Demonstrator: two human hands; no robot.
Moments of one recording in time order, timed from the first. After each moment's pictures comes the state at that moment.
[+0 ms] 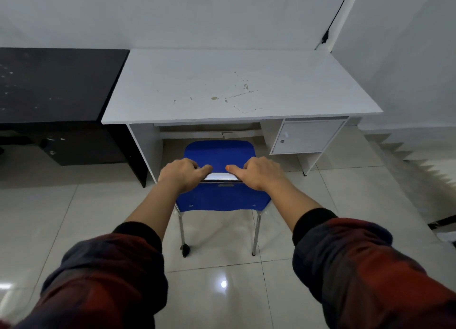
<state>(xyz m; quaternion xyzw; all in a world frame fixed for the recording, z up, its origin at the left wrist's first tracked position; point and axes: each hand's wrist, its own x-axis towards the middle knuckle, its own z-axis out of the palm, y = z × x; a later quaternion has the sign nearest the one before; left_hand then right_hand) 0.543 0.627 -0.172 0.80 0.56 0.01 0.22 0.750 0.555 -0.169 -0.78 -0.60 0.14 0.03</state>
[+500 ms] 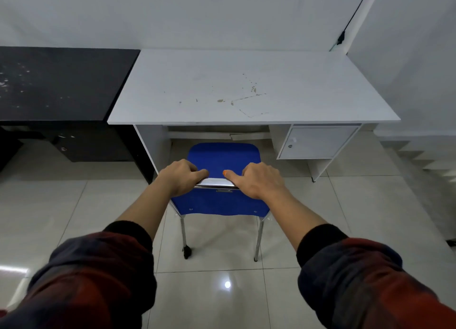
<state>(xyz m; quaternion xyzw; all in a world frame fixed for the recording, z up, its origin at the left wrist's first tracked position) 0.551 0.635 -0.170 0.77 0.56 0.02 0.30 0.758 0.564 -0.173 -0.77 -0.62 0.13 0.04</state>
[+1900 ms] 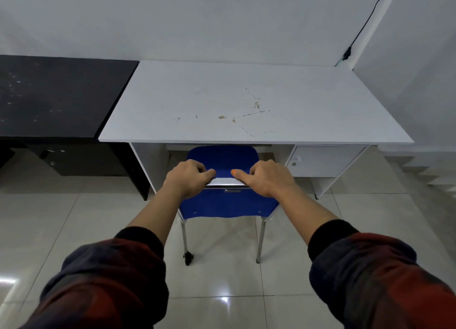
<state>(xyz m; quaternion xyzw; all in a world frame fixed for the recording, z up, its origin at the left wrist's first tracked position) 0.590 0.709 -0.172 0.76 0.57 0.10 0.30 0.806 0.647 -0.161 -0.74 -0.66 0.12 0.05</state>
